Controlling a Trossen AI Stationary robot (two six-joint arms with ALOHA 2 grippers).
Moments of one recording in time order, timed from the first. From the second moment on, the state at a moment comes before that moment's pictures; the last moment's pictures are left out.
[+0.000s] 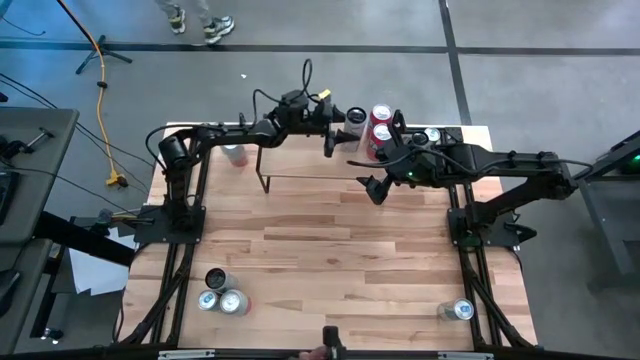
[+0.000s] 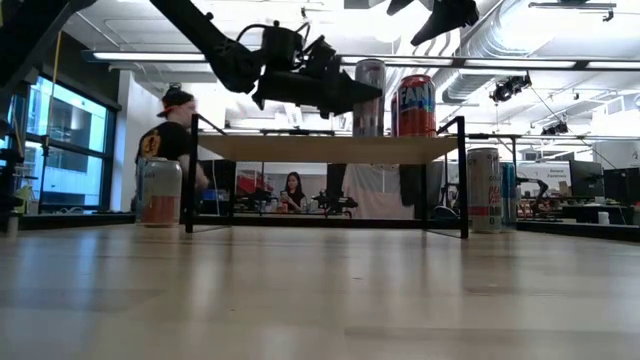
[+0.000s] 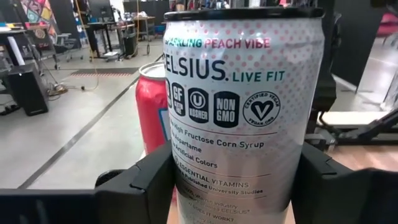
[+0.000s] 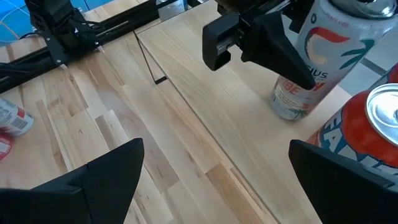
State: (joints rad) left arm 0.54 1.94 1.33 0.53 0.48 0.11; right arm 0.02 1.29 1.39 -0.85 0.42 0.47
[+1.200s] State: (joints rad) left arm 0.55 1.93 1.33 0.52 0.48 0.08; right arm 0.01 1.29 1.39 -0.85 0.44 0.50
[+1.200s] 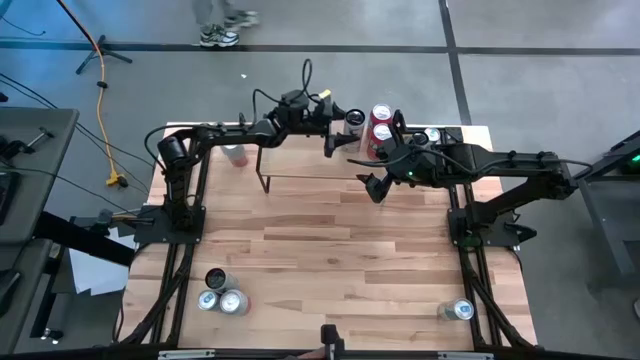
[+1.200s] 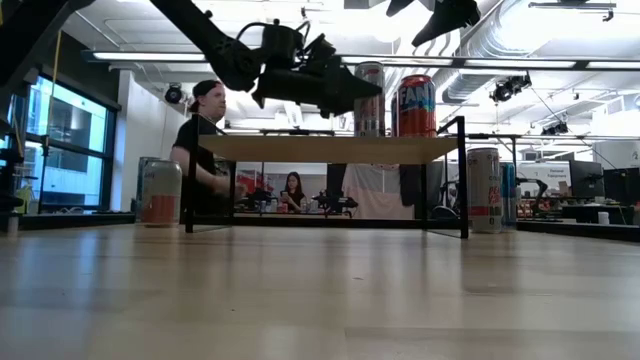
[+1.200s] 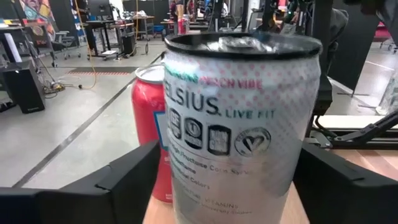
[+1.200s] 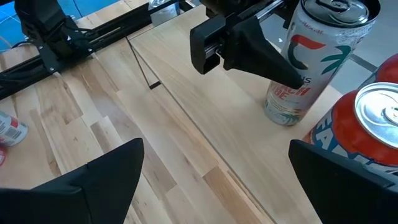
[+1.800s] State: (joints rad) left arm 0.55 1.91 1.33 0.52 0.42 0.07; right arm 0.02 1.29 1.39 -0.85 0.44 0.50
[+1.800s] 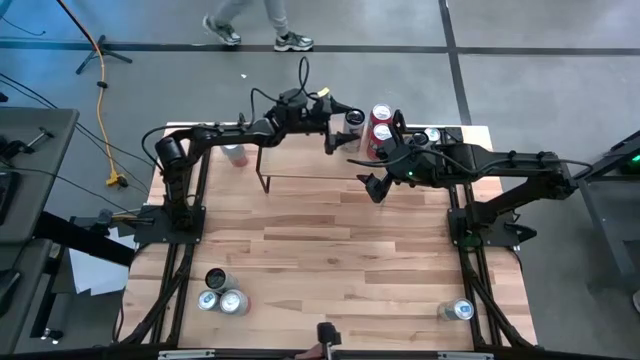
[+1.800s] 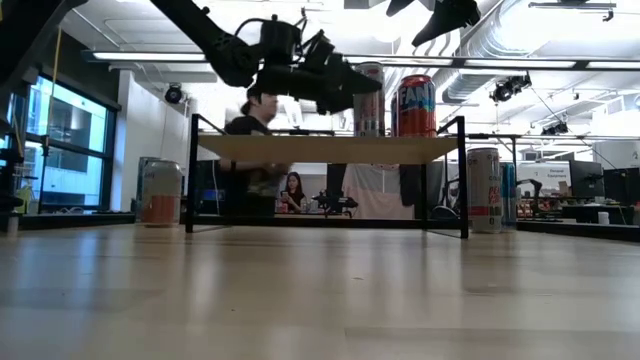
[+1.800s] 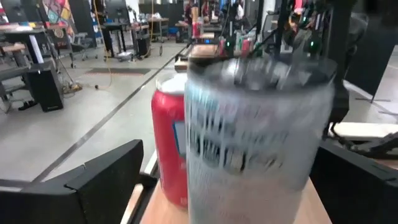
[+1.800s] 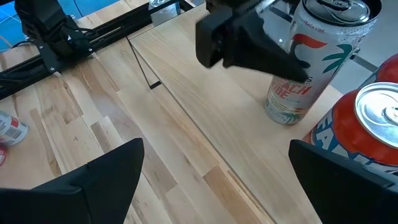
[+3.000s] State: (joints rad) left arm 0.49 1.64 1.33 0.24 0.44 -0.27; right arm 0.10 1.26 1.39 -0.93 0.44 0.49
